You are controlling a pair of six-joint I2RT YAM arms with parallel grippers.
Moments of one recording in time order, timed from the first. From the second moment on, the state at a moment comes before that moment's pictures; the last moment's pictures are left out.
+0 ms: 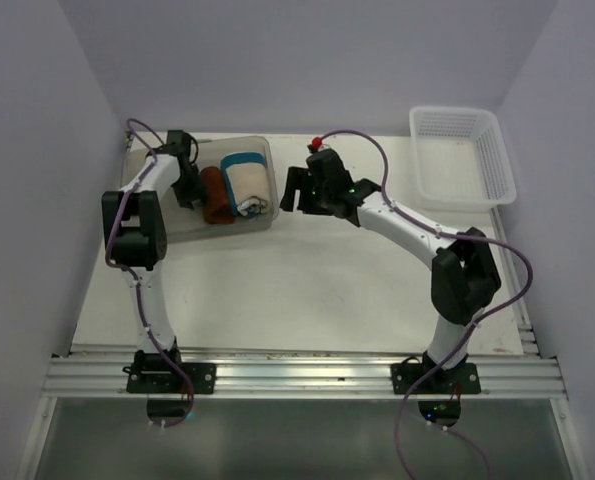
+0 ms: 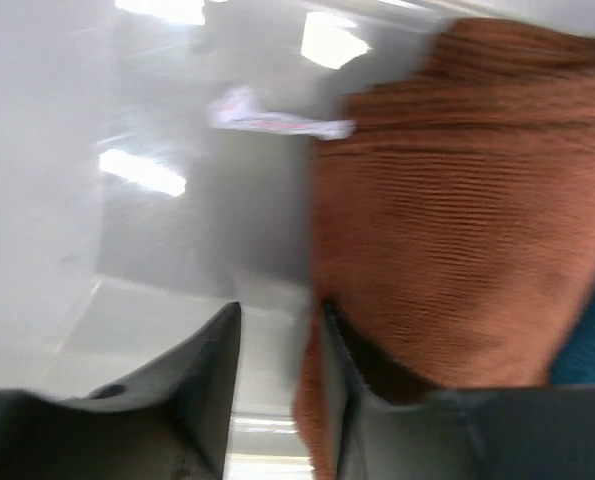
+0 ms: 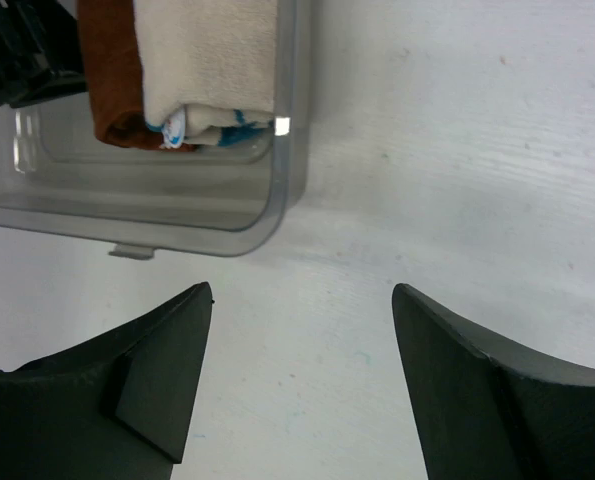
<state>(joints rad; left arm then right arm) 0.01 2.20 1.75 -0.74 -0.01 -0.39 0.66 1.83 1.49 -0.35 0.02 0.63</state>
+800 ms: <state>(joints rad) -0.22 1.39 1.26 -0.81 -0.32 -0.43 0.66 1.32 1.25 -0.83 0.60 0.66</state>
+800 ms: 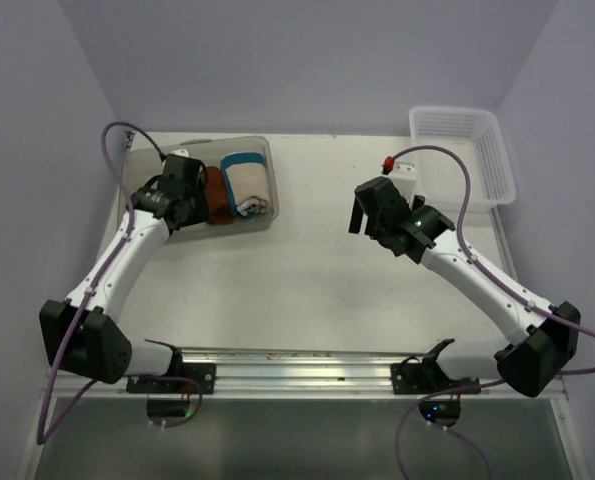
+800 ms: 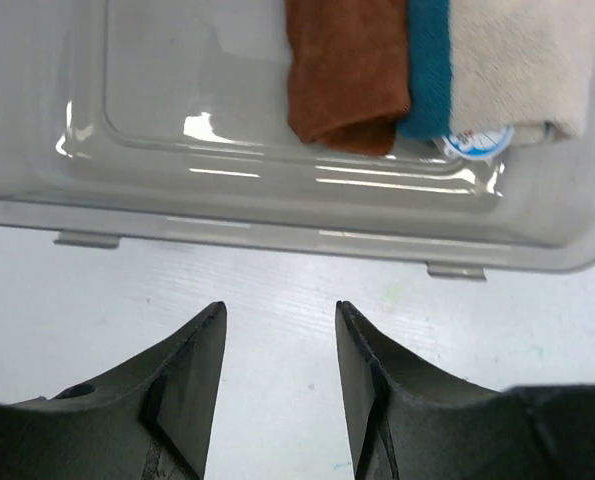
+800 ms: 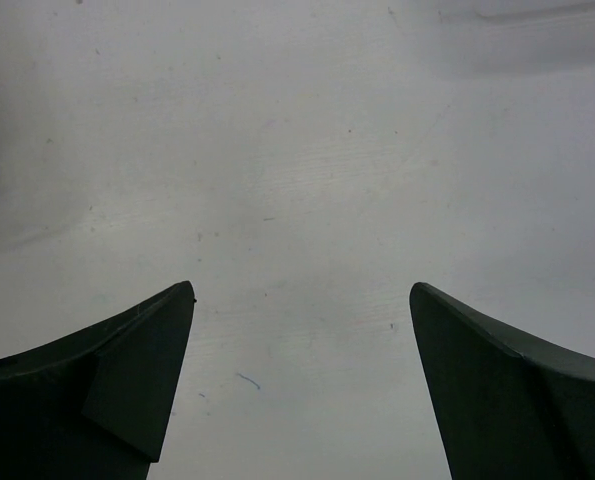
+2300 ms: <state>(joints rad) -0.26 1.20 1.11 -0.68 -0.14 -0.39 0.66 1.19 1.15 -0.82 0.62 0.66</state>
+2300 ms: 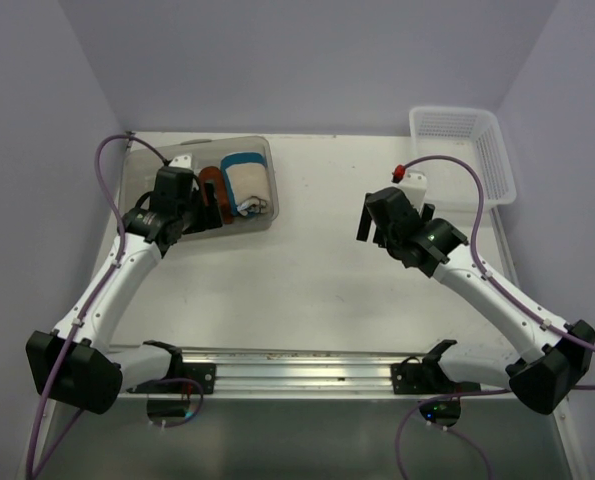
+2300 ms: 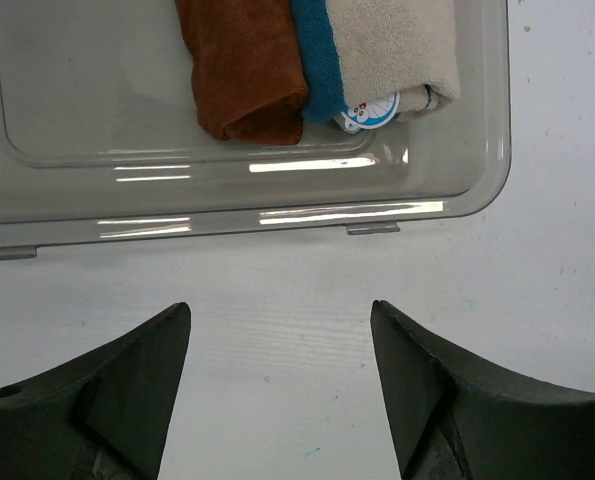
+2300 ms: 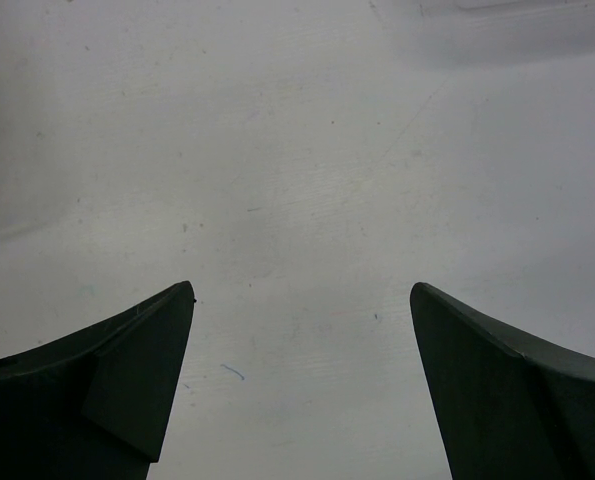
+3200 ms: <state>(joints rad) -0.26 1.17 1.11 -0.67 -0.14 -0.39 0.66 1.14 1.10 -0.78 0.64 0.64</state>
